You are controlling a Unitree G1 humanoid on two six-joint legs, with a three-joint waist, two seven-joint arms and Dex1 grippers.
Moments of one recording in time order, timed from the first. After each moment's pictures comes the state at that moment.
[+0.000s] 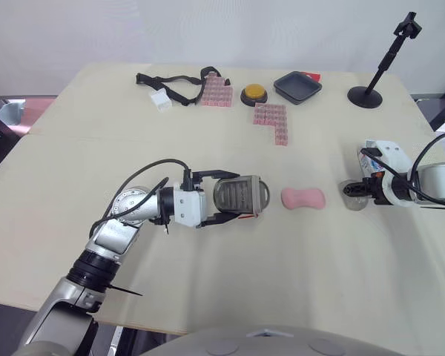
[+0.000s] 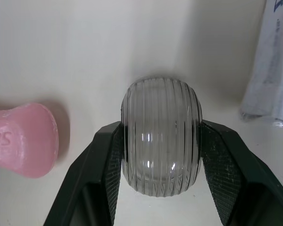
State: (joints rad) left arm -0.30 0.48 -0.28 -0.01 -0.09 -0.48 -0.98; right arm -0.54 -0.83 -0.18 0.06 1.17 1.61 -0.18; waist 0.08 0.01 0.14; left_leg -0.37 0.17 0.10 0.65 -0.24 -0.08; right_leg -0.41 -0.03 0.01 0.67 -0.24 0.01
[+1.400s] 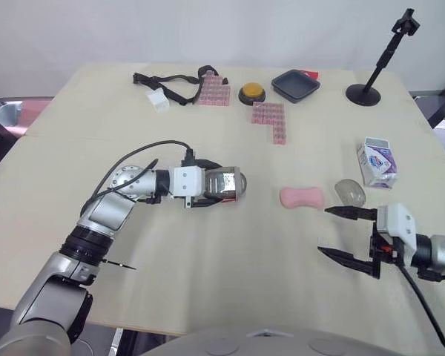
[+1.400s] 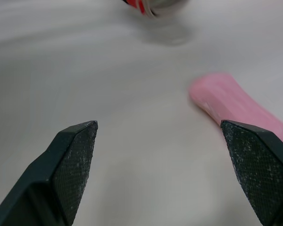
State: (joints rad) left arm -0.48 0.56 -0.29 0.11 -0.02 -0.21 -1.05; right arm 0.32 -0.76 -0.22 -0.36 0.46 0.13 1.04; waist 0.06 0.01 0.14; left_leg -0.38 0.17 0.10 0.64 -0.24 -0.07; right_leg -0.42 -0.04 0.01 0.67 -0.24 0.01
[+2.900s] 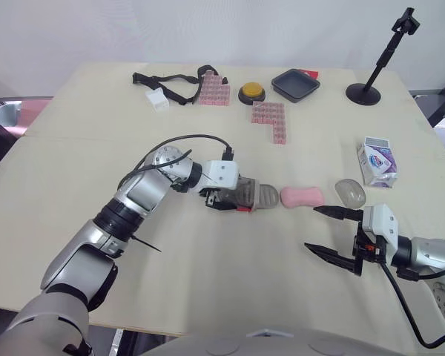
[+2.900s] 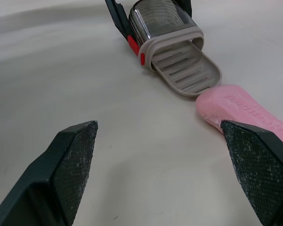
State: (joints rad) left arm -0.70 0.47 -0.49 0.11 0.09 0.16 -1.22; right arm 0.28 -0.68 -0.16 -0.32 0.48 0.09 1.08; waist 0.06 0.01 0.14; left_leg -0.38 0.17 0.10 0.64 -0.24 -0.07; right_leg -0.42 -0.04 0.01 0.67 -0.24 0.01
